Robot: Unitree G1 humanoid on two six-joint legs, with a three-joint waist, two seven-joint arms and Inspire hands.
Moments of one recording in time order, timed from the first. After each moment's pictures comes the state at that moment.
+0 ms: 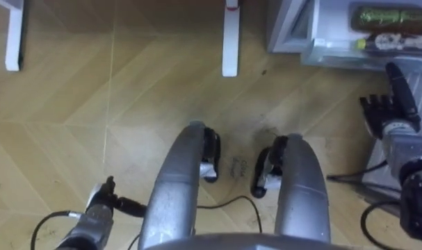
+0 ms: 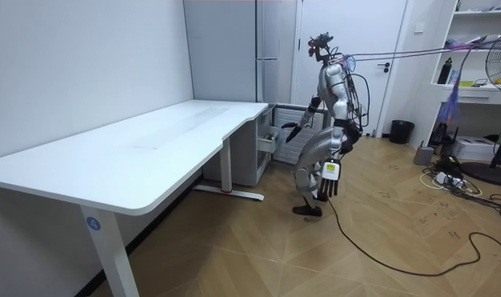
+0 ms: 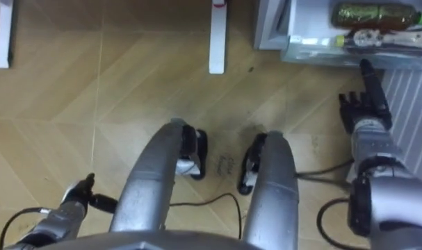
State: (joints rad) left arm -0.01 0.29 -0.17 1.11 0.03 0.04 0.14; right arm -0.49 -0.49 -0.17 1.31 1.57 -0.02 0.10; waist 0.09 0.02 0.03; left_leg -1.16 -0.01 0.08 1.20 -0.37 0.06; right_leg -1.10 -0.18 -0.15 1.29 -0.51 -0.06
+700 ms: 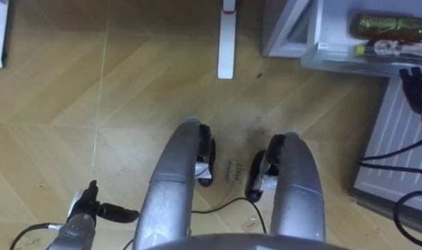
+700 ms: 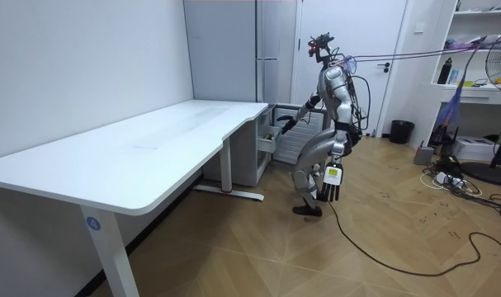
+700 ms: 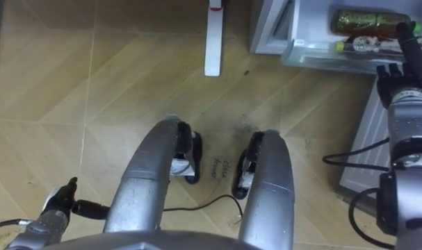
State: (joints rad) left arm 0.12 0.36 -0.18 0.97 -0.08 0.02 0.13; right arm -0.50 -0.60 -0.10 1.18 1.56 -0.03 0.00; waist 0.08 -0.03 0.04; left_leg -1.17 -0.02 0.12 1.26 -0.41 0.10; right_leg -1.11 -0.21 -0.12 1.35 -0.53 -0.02
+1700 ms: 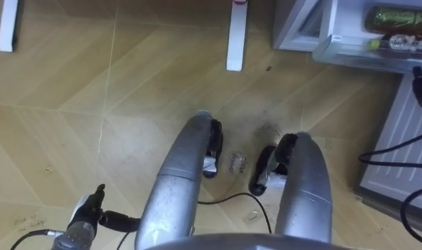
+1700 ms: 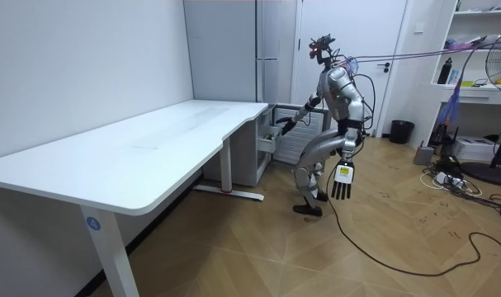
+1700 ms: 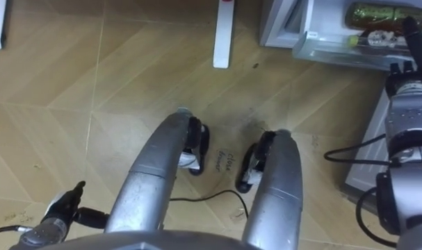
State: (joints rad) left arm 0.23 0.42 -0.25 0.77 -0.13 0.06 0.07; right arm -0.53 -0.61 0.08 1.16 1.65 -0.17 -0.10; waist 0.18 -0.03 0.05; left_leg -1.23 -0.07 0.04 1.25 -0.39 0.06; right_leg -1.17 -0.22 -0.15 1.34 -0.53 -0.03
